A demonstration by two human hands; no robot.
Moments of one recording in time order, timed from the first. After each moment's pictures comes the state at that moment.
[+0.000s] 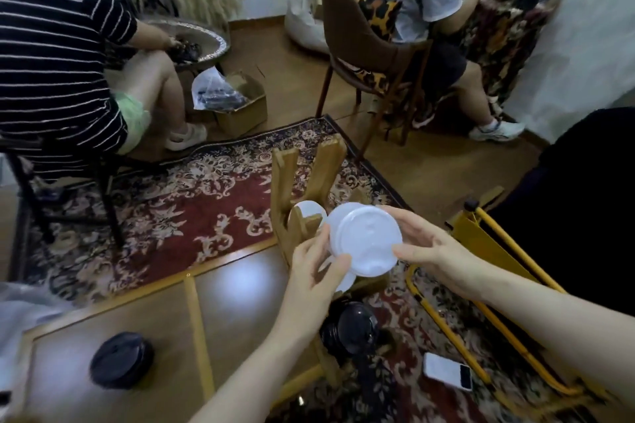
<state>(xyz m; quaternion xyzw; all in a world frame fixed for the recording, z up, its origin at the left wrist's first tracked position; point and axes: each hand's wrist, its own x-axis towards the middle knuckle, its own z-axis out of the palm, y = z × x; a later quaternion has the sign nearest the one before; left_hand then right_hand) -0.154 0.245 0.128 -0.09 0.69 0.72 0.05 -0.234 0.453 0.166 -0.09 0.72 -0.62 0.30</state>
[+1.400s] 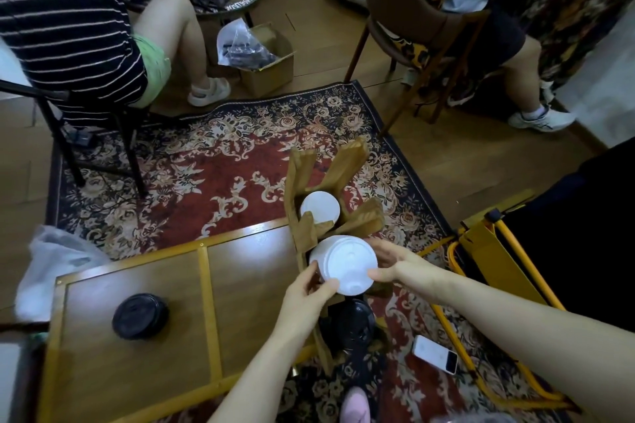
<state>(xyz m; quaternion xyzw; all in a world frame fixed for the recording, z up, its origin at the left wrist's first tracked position) -0.163 0.245 0.095 -0.30 0.63 0.70 0.16 -0.275 0.421 0.124 0.02 0.74 -0.48 0.47</state>
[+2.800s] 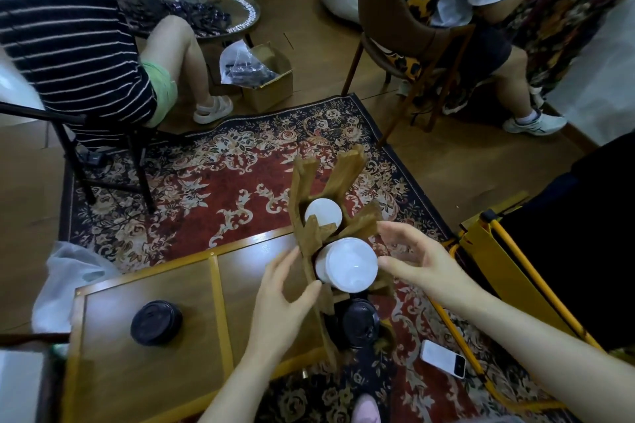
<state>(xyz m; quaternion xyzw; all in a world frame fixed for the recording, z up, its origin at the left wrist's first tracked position) -0.130 0.212 0.148 -0.22 0.78 0.59 0.01 -0.236 0.427 0.197 -0.11 0.82 -0.50 0.25</state>
